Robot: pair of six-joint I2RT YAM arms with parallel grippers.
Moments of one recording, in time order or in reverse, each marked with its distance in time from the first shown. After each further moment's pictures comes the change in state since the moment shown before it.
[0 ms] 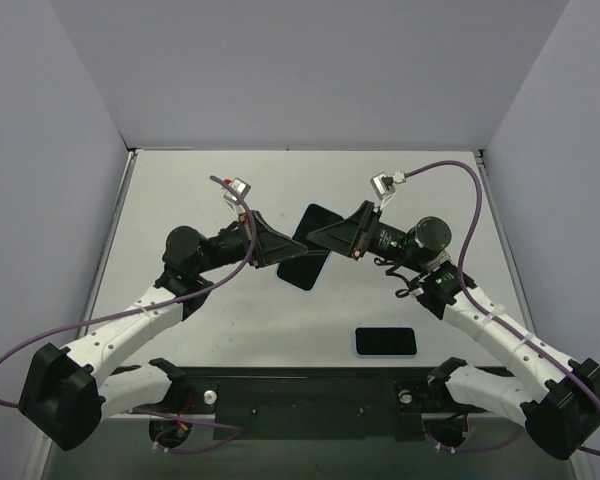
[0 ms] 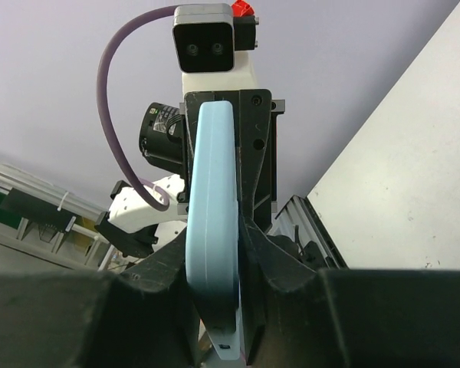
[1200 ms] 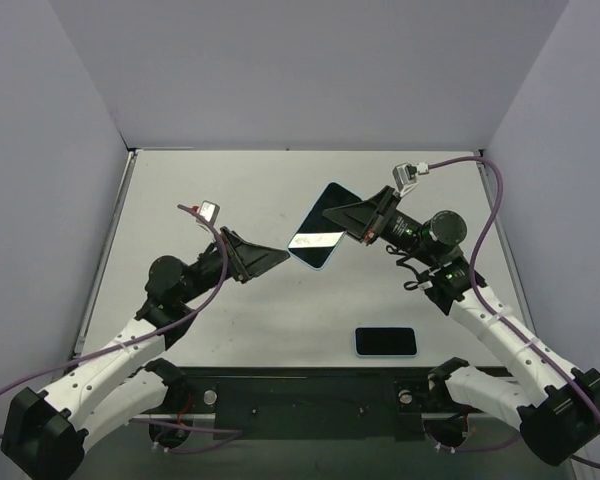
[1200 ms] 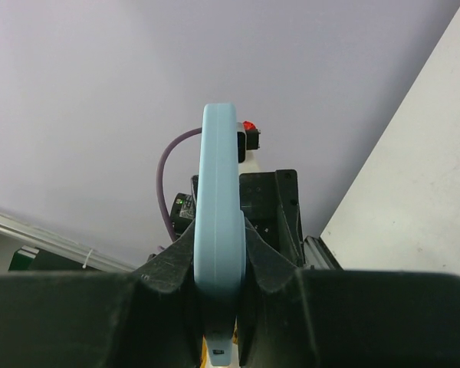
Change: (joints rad) left arm 0.005 -0.264 -0.187 -0.154 -0.258 0.003; right arm -0.108 -0.013 0.030 0.002 0.053 0.137
